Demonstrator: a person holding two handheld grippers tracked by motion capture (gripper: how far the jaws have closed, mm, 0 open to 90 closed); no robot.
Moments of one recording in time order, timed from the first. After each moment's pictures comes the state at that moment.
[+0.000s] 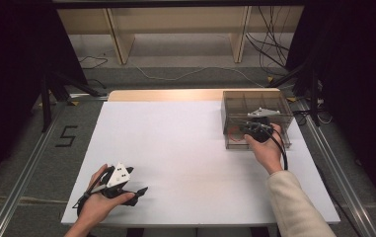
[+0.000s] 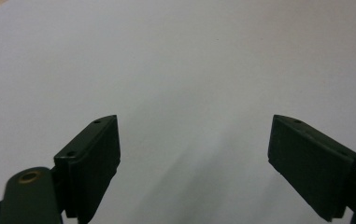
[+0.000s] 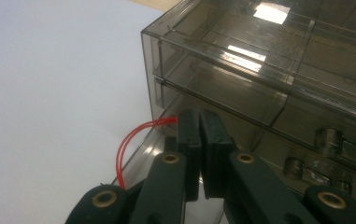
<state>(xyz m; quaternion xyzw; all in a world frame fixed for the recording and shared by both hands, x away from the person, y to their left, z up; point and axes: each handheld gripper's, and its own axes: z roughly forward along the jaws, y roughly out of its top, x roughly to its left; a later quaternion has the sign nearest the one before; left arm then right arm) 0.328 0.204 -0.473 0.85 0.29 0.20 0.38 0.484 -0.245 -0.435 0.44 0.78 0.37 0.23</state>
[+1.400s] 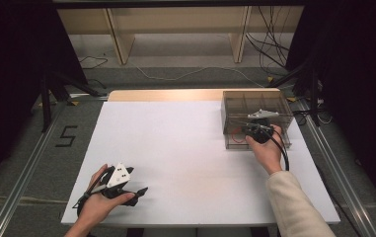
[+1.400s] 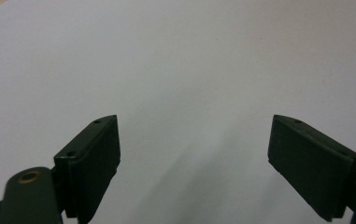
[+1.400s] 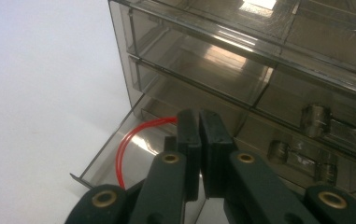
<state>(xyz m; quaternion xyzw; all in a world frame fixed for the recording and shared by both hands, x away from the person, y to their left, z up) 0.328 0.204 -0.473 0.85 0.29 0.20 0.38 0.487 -0.249 -0.445 0.45 0.78 0.34 0.25</state>
